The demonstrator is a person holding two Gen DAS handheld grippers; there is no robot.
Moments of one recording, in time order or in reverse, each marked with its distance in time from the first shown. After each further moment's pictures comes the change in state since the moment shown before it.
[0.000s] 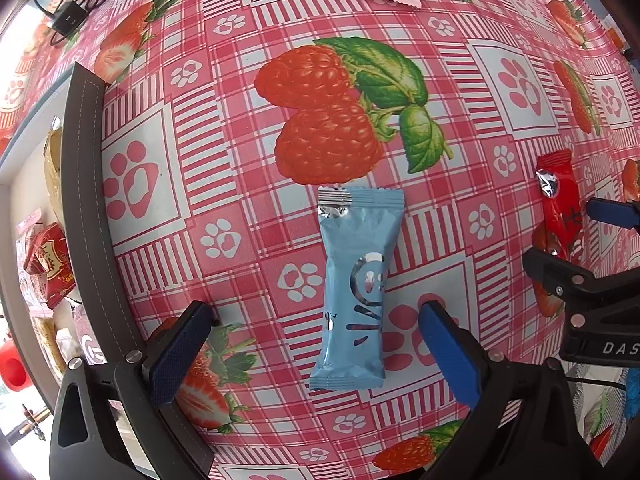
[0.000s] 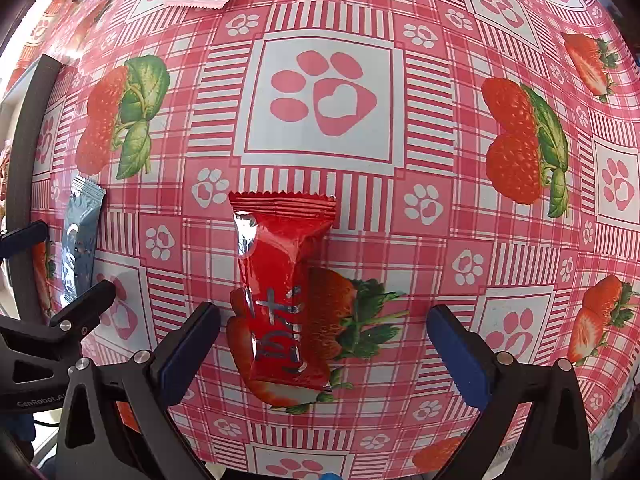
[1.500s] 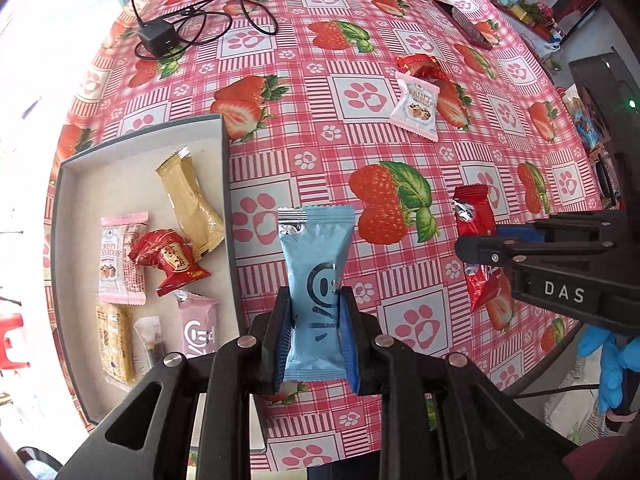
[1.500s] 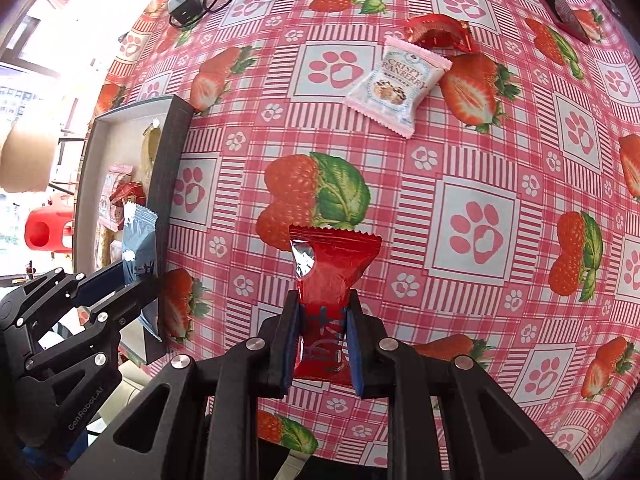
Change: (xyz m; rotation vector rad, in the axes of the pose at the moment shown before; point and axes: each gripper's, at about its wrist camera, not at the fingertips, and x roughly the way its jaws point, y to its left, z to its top) left arm -0.102 0.068 -0.011 -0.140 -0.243 -0.097; right arm -0.129 0.119 0.065 -0.116 -0.096 0.222
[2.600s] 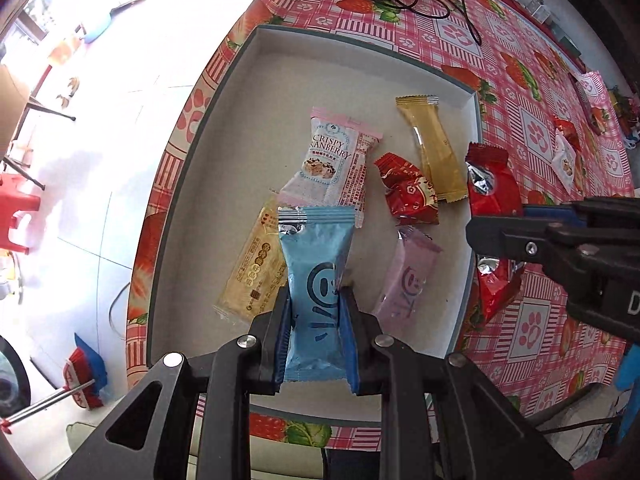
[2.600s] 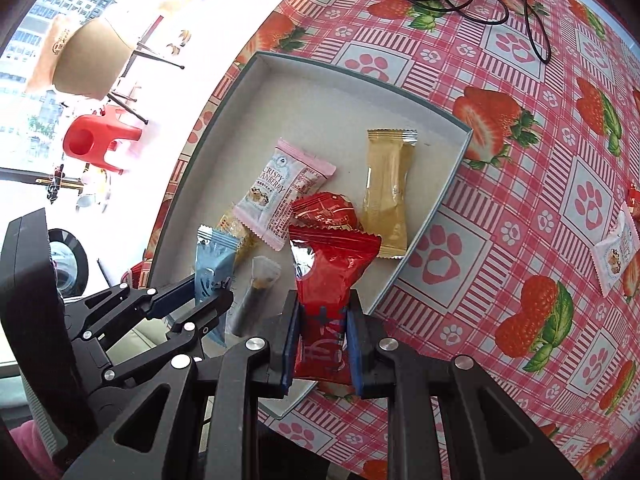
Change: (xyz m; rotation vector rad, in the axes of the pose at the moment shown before) left arm 0.000 0.156 -0.063 -0.356 0.047 0.097; right arm 0.047 0.204 0.014 -0.341 0.069 0.099
